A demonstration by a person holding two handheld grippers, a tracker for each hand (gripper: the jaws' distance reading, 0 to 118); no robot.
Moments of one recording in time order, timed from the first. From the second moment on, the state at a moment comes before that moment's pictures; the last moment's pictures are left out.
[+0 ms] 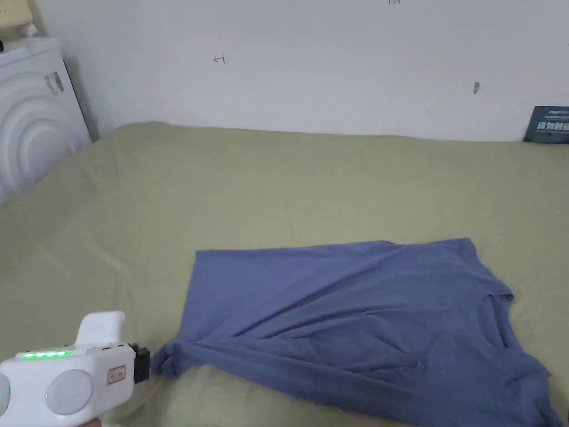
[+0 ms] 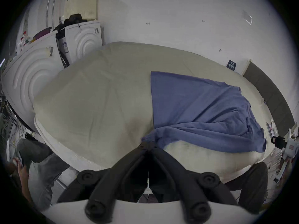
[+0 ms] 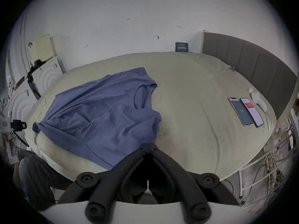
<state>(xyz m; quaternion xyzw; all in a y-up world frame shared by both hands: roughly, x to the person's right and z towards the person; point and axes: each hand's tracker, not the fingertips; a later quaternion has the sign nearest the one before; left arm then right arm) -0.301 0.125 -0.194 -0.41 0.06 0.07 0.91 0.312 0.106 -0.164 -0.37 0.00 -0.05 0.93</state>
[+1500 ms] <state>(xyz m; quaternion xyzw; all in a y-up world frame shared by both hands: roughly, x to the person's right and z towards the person) -0.284 0.123 -0.231 -0.43 0.04 0.07 0.90 0.314 0.096 -0.197 -0.43 0.04 -0.01 0.90</state>
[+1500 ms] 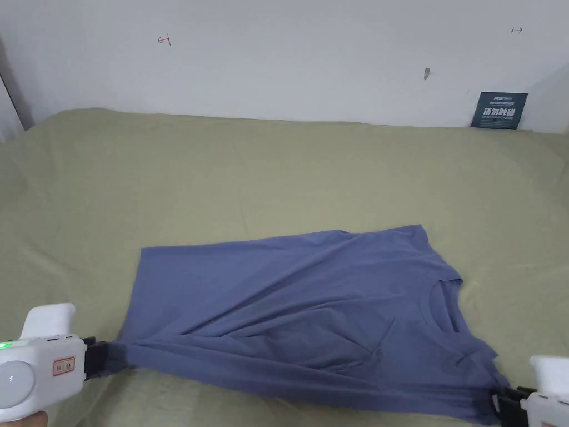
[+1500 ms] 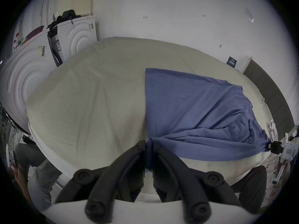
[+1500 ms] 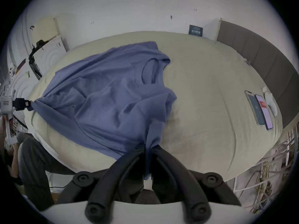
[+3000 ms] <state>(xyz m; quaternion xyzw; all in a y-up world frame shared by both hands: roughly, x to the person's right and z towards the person) -0.296 0.102 -0.339 -0.46 0.07 0.11 0.88 0.342 0.109 -0.326 -0.42 -0.06 -0.07 0.90</state>
